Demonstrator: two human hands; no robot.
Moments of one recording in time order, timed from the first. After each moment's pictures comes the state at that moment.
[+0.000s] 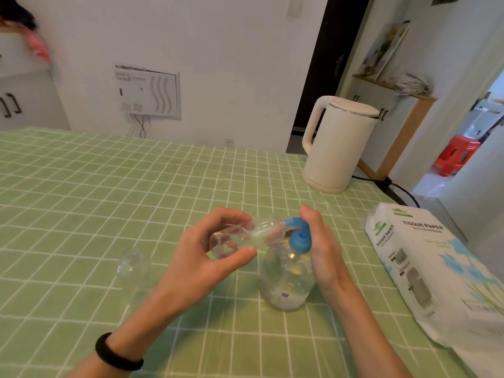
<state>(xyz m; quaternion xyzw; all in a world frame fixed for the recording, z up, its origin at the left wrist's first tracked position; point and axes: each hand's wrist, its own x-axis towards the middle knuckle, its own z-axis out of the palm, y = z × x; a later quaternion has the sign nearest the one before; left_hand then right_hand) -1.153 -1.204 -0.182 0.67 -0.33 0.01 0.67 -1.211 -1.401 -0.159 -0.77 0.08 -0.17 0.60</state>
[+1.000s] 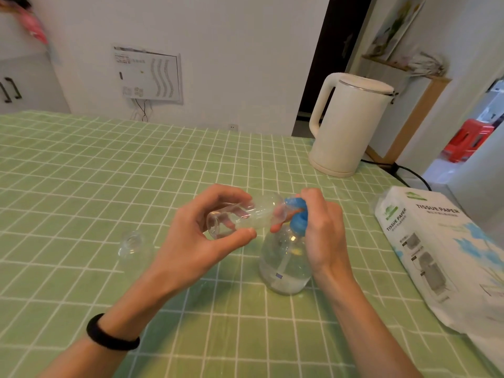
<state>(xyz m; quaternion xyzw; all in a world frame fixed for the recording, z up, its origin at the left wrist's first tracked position) -1.143 -1.197 -0.184 0.66 -0.35 0.03 0.66 -1.203 -1.382 -0.162 -0.73 0.08 -0.25 0.63</state>
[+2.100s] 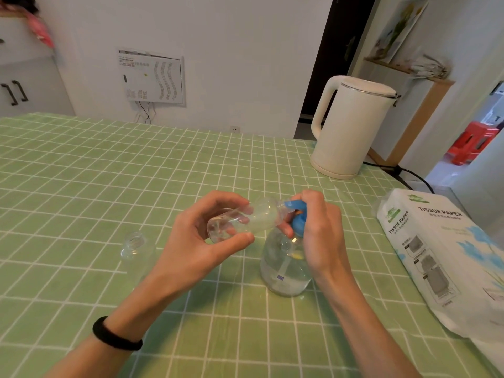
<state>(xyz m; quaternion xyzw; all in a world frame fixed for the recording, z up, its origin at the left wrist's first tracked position) -1.144 -1.197 -0.191 0.64 -0.33 0.01 0.70 -1.202 -1.381 -0.163 -0.76 0.06 -0.25 0.60</state>
